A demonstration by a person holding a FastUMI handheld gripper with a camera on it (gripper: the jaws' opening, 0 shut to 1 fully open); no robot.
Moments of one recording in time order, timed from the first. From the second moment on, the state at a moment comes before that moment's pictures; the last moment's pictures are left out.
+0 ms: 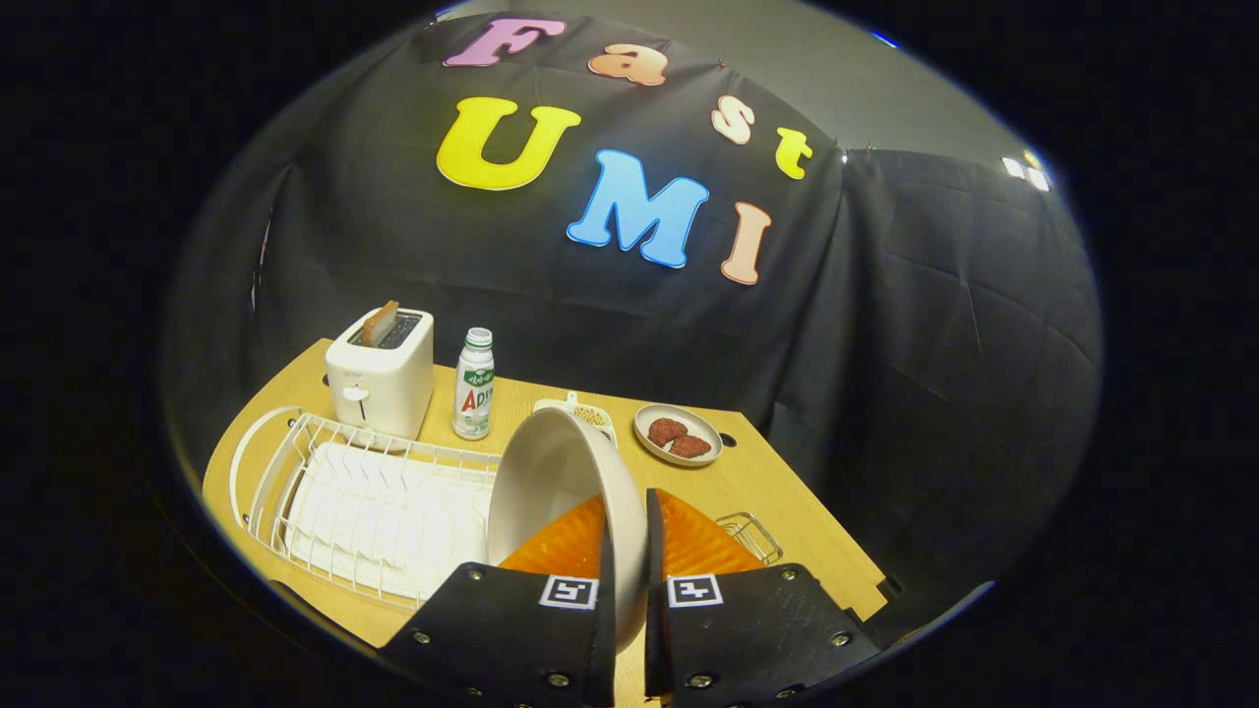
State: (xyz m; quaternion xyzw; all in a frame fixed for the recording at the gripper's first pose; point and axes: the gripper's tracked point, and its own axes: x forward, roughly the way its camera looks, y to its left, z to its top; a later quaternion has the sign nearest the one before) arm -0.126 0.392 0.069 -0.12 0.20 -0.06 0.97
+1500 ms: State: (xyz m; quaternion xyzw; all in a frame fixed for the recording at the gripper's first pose) arm -0.235 0.366 -0.053 -0.02 0.34 0.00 0.94
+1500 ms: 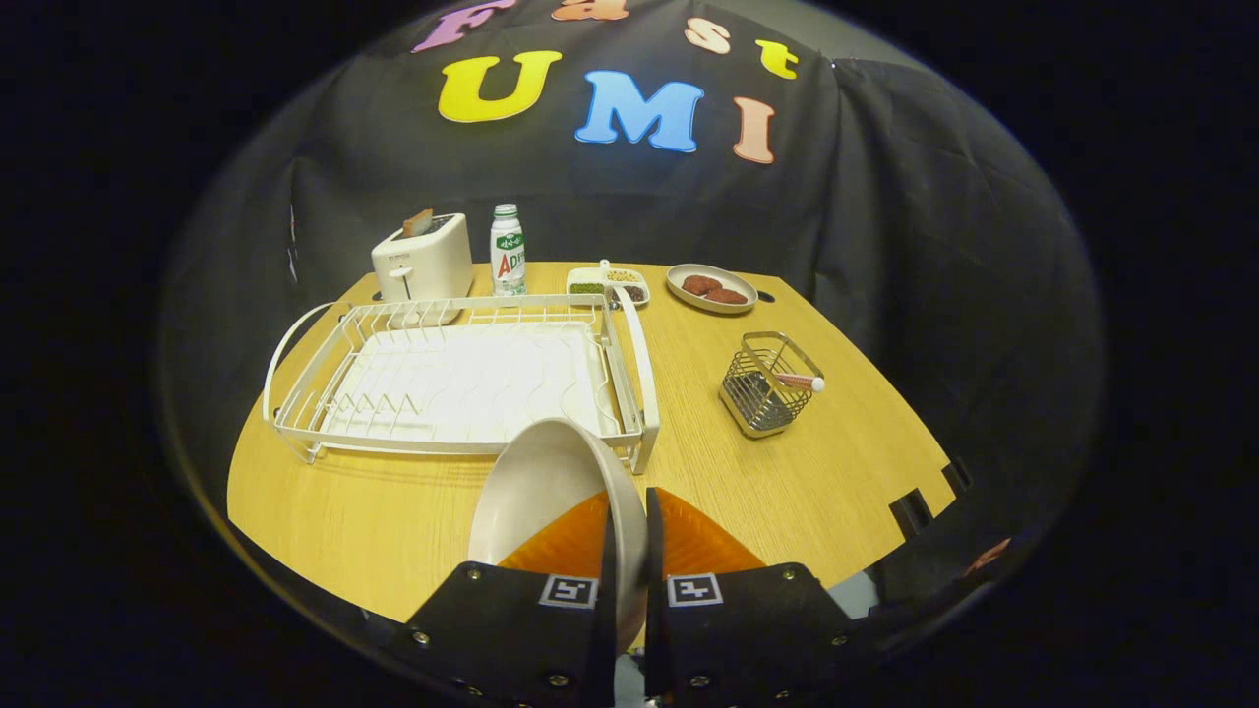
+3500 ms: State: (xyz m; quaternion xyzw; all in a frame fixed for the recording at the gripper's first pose) arm -0.197 0.281 -0.085 -0.02 0.36 -0.07 0.93
